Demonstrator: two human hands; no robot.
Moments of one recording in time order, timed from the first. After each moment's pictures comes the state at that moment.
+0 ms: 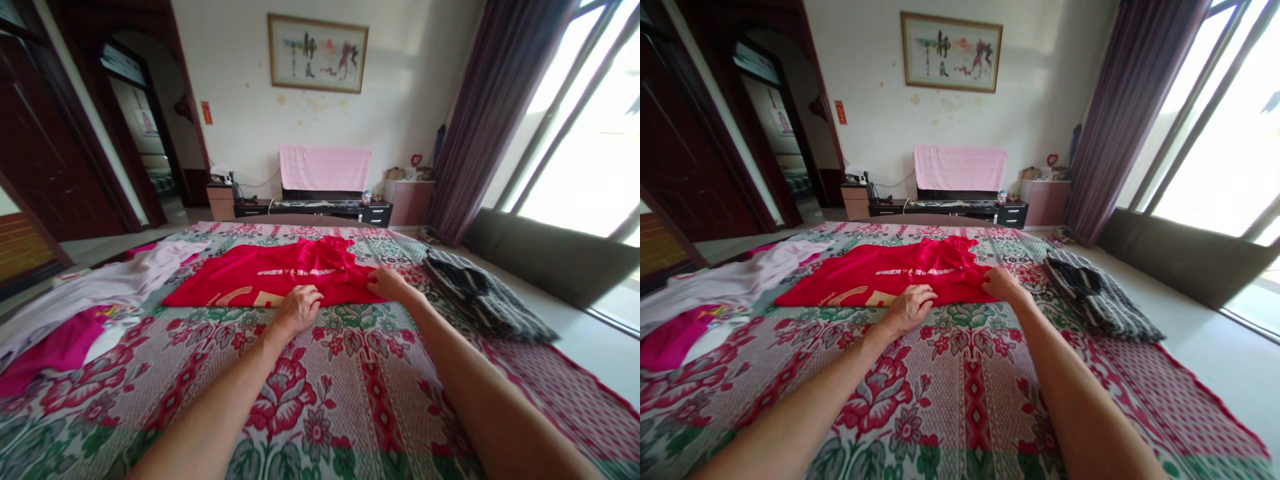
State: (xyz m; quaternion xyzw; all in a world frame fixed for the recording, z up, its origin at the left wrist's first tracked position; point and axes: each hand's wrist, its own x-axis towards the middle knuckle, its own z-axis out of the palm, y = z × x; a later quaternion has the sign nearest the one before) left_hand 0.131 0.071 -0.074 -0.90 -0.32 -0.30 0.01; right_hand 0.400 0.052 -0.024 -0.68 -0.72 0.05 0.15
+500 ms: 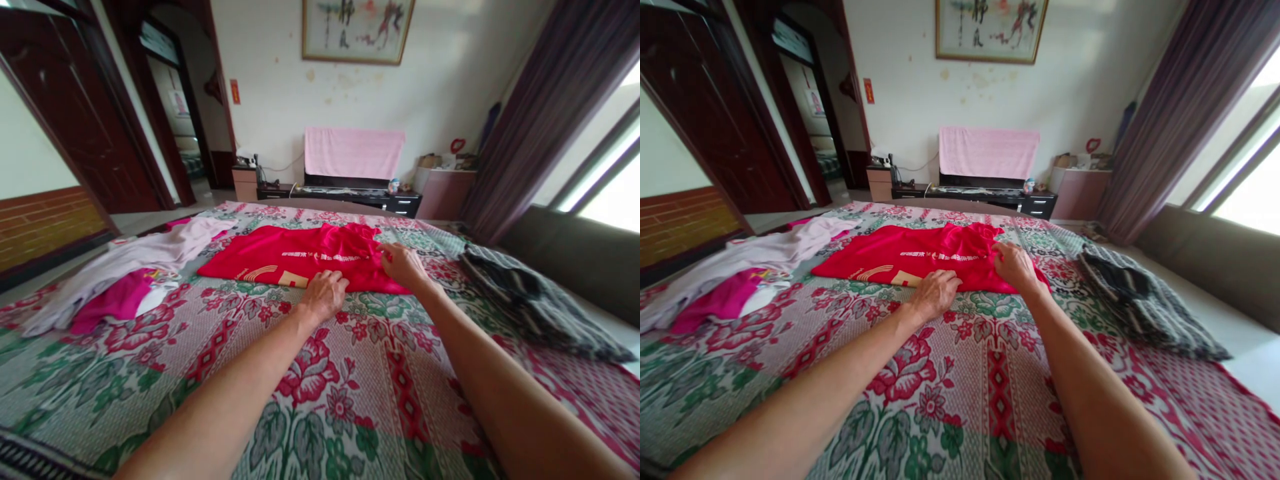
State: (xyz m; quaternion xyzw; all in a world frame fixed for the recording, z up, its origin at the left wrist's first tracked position) left_hand 0.136 0.051 -0.058 -0.91 -0.36 -0.19 0.07; right_hand 0.363 0.064 -0.021 -0.66 -0.70 -0.11 0.25
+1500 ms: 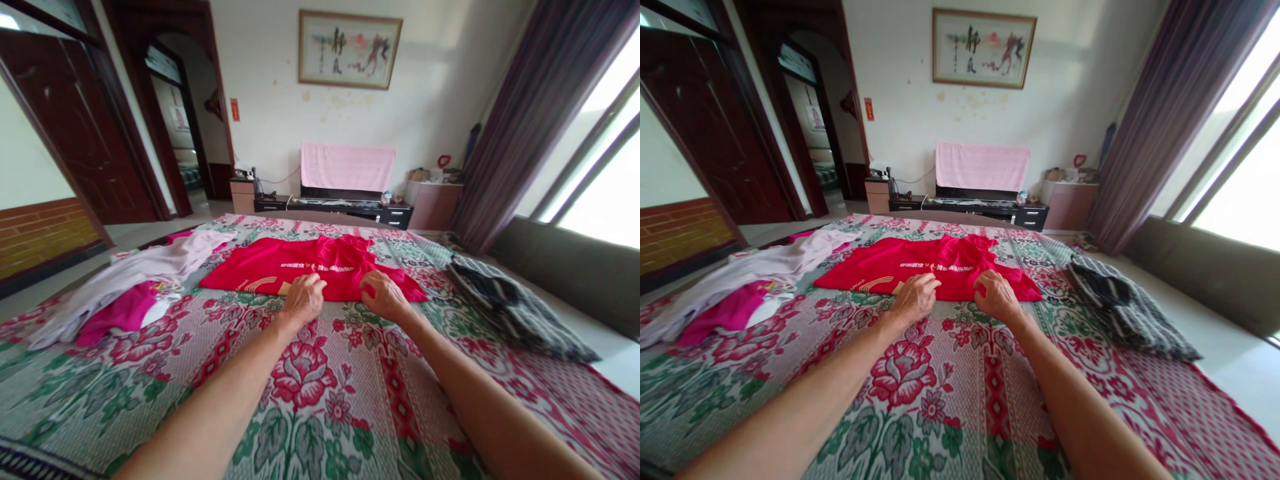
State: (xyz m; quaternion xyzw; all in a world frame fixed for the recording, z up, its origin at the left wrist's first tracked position) left_hand 0.100 0.060 -0.055 -0.88 -0.40 -0.26 0.07; right_hand 0.334 0.028 -0.044 -0.56 -0.79 -0.07 0.26
